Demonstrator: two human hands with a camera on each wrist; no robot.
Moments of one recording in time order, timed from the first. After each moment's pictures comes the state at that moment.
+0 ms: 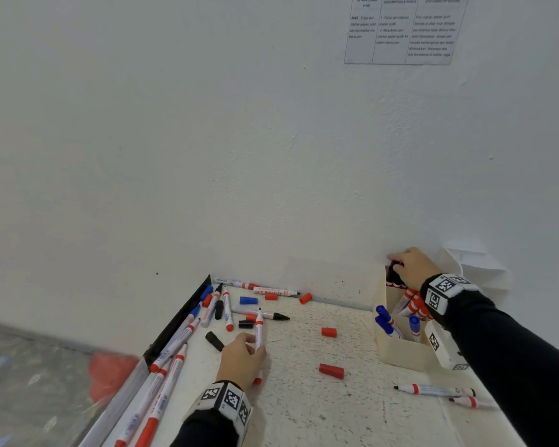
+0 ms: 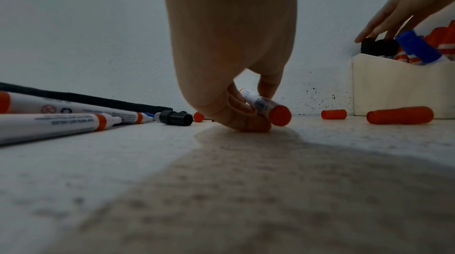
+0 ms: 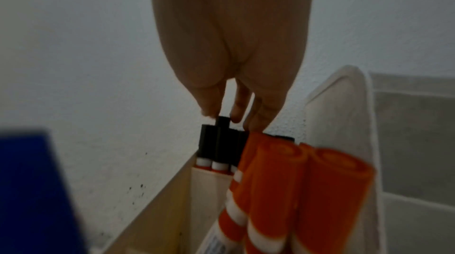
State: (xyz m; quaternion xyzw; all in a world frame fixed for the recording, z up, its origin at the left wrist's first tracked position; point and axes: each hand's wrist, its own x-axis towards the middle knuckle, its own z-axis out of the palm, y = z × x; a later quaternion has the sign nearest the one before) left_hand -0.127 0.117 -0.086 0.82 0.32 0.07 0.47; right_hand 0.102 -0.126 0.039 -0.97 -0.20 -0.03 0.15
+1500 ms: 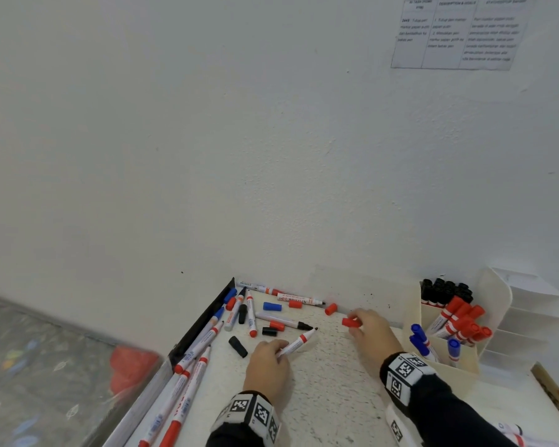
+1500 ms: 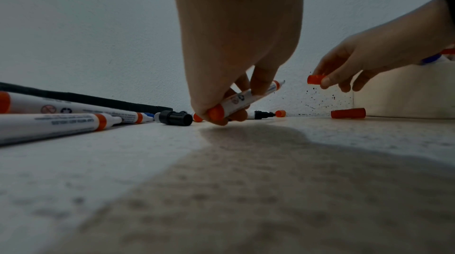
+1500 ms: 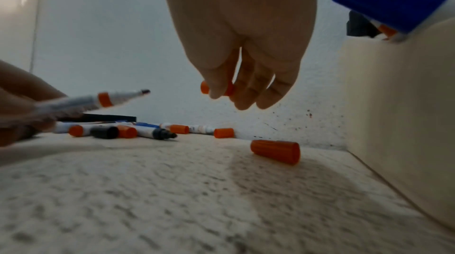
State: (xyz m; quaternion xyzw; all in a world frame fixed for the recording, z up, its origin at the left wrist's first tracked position) left_hand -0.123 0.118 -0.093 0.84 0.27 0.14 0.45; right_hand 0.015 -0.036 -0.053 -0.92 -0.28 0.01 0.28
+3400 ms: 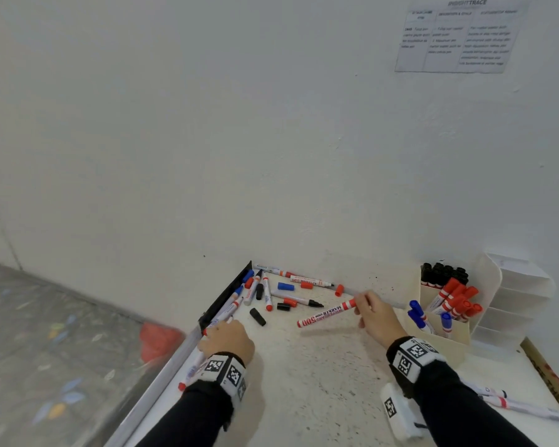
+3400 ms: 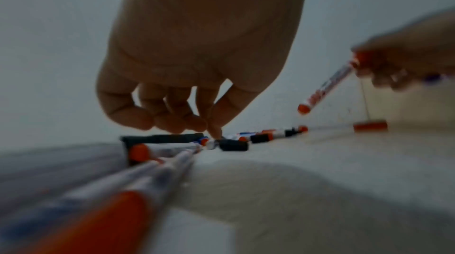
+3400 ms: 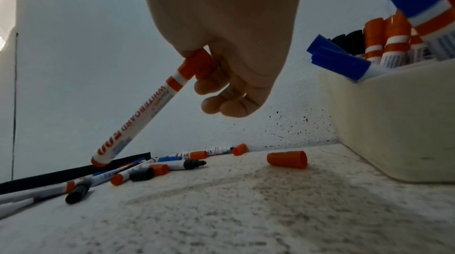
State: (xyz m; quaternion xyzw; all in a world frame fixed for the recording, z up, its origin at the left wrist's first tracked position) left_hand -0.199 0.148 -0.051 0.89 0.43 -0.03 0.15; right_hand -0.031 -0.050 -0.032 -0.83 -0.25 0.09 0.49
